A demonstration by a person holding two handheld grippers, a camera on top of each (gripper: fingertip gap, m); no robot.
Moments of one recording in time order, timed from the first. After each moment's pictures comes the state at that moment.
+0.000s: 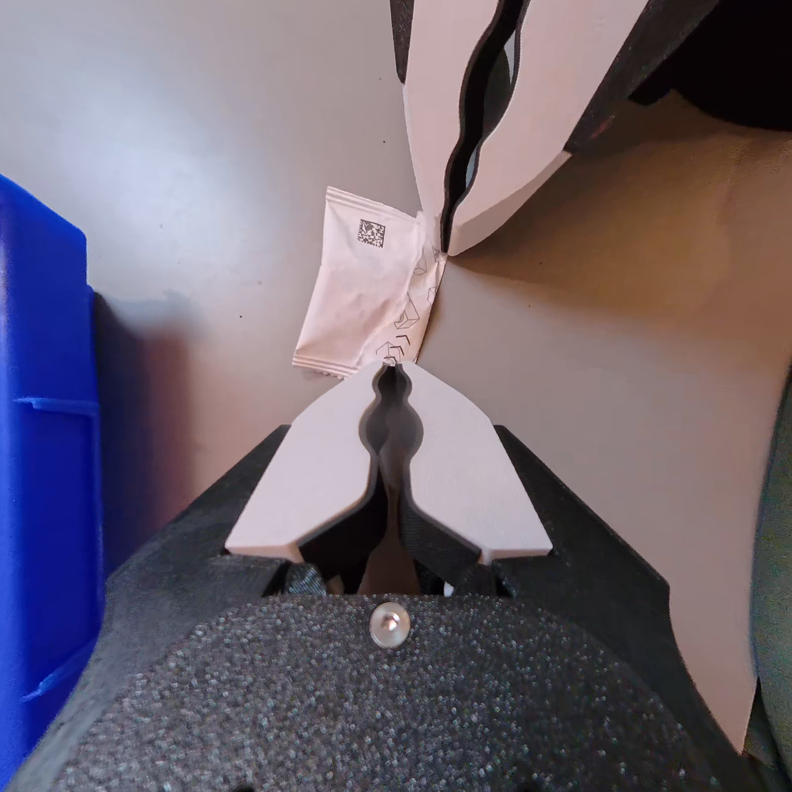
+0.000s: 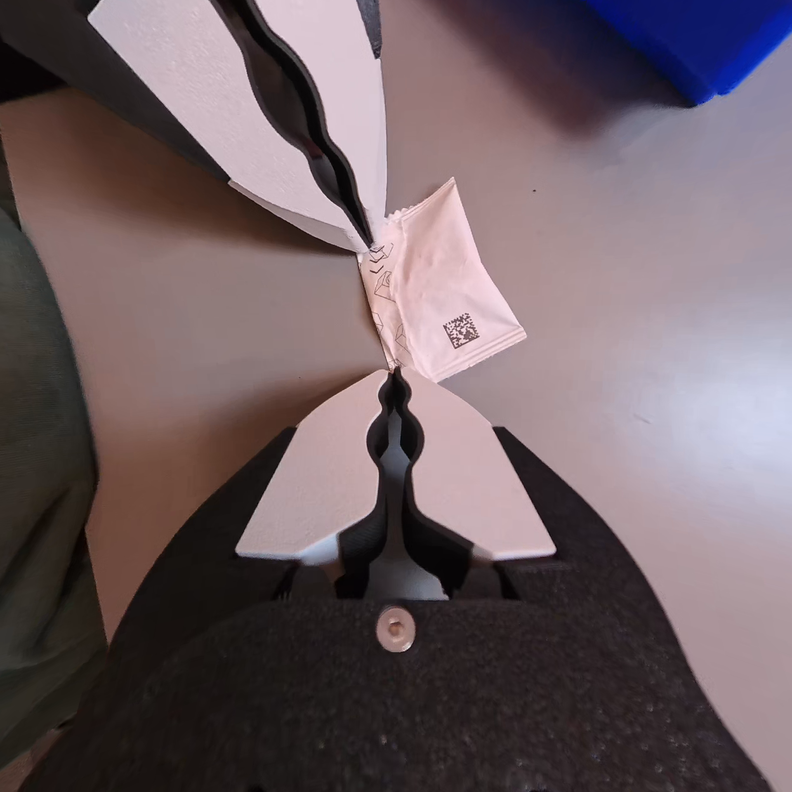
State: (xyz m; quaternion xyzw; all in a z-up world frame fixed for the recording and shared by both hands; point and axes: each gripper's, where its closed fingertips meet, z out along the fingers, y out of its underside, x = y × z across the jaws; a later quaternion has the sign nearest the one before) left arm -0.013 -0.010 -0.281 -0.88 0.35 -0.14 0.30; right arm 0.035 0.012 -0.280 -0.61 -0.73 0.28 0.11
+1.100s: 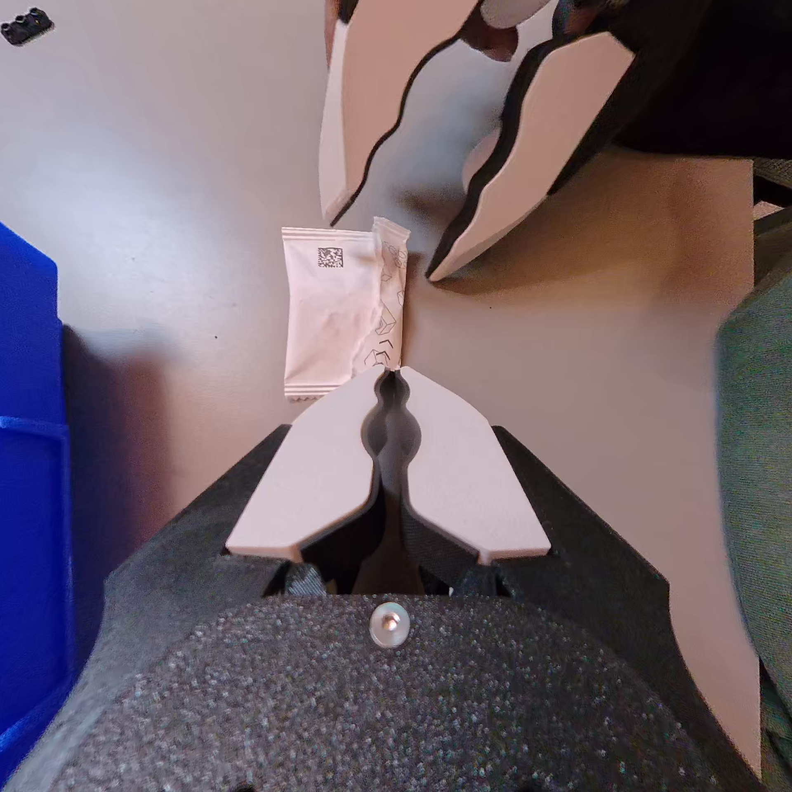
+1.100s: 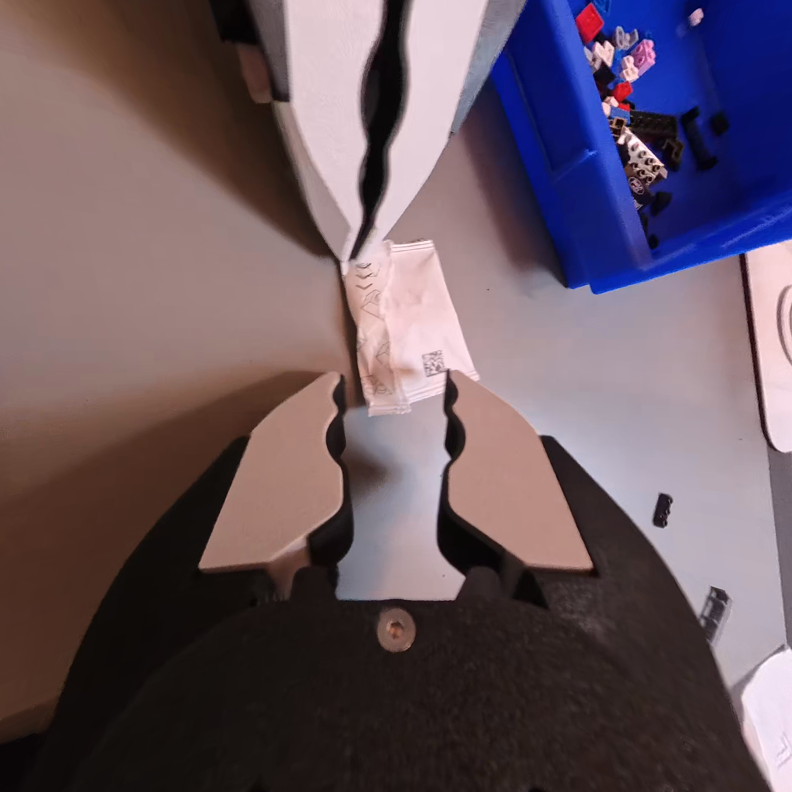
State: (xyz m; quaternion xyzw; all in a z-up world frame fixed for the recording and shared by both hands) left arm -0.006 -0.017 -0.275 -0.84 0.37 -0.20 0.33; right arm 0.022 0.023 -0.267 -0.43 -0.82 0.17 0.33
